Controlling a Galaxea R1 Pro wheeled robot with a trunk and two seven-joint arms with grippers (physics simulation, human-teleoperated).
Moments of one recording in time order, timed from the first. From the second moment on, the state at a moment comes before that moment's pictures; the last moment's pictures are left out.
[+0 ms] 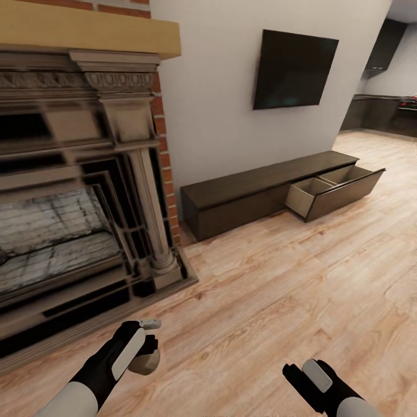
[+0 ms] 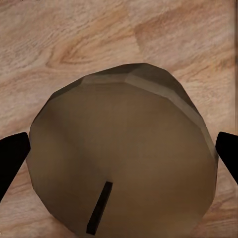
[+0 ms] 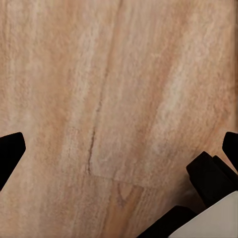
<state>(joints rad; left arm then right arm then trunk) -0.54 0.06 -0.33 -0.82 0.62 0.78 0.52 -0.56 -0.09 0.02 -0.33 -0.93 0.35 -0.40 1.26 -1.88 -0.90</state>
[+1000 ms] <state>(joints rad) -0.54 0.06 -0.40 -0.82 0.62 0.76 0.52 -0.56 -0.09 0.02 -0.32 -0.97 0.35 -0.40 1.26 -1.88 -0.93</state>
